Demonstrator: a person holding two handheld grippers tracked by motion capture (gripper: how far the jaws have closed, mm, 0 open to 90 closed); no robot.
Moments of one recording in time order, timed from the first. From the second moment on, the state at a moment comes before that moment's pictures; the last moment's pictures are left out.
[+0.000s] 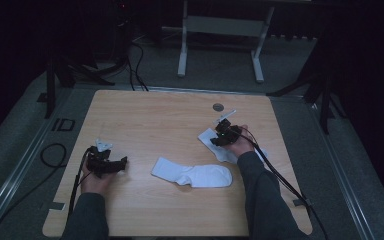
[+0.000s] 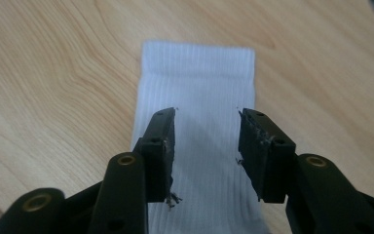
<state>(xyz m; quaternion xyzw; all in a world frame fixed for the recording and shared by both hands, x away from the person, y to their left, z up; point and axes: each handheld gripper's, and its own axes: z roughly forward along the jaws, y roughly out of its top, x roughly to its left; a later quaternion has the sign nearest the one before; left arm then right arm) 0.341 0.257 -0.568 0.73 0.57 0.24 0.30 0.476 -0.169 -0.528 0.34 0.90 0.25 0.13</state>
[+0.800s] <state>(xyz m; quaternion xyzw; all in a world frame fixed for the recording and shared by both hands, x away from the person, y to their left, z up) 0.340 0.256 -0.568 0.73 0.57 0.24 0.30 0.476 -0.165 -0.537 0.35 0.90 0.24 0.10</state>
